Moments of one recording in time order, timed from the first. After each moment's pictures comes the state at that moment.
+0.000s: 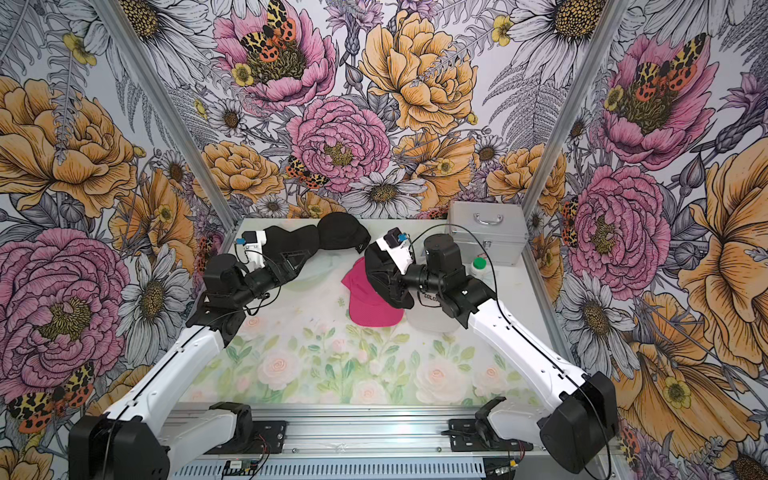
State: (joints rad) left arm -0.16 1.03 0.76 0.10 0.51 -0.66; right arm 0.58 1.25 1.12 -0.29 -0.62 -0.14
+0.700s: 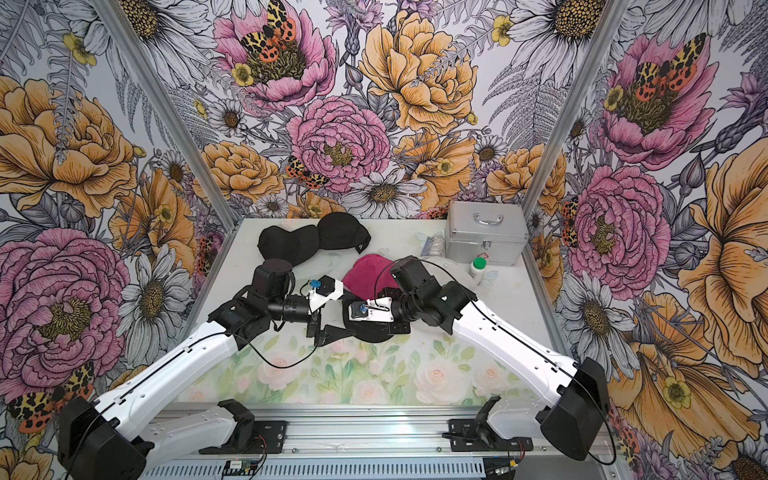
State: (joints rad) left arm -0.51 1.12 0.91 -0.41 0.86 0.44; right arm 0.75 1.28 1.17 -0.75 -0.38 -0.92
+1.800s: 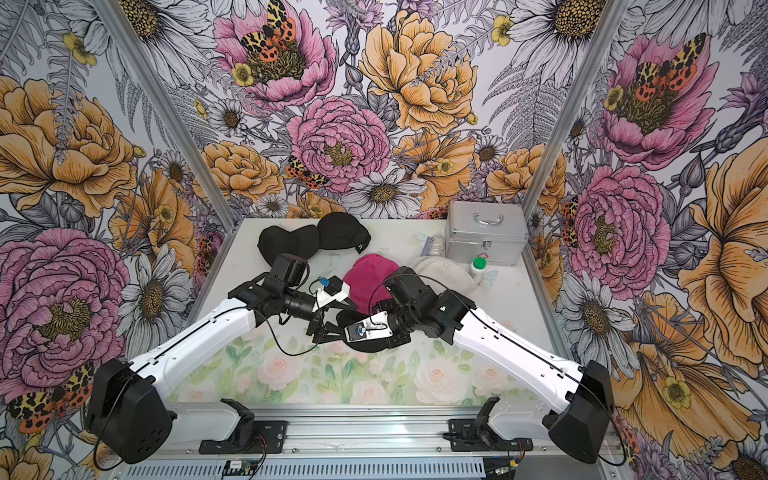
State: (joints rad) left arm -0.49 1.32 1.01 -0.65 1.02 0.65; right arm 0.83 1.27 1.17 -0.77 -0.35 -1.04
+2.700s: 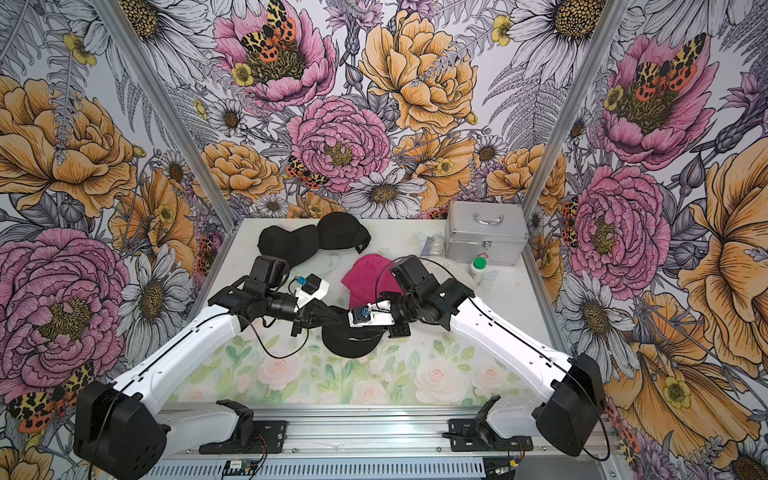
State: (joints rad) left arm -0.34 1.23 0.96 -0.68 1.17 0.70; right arm 0.70 1.34 1.19 -0.80 -0.58 -0.98
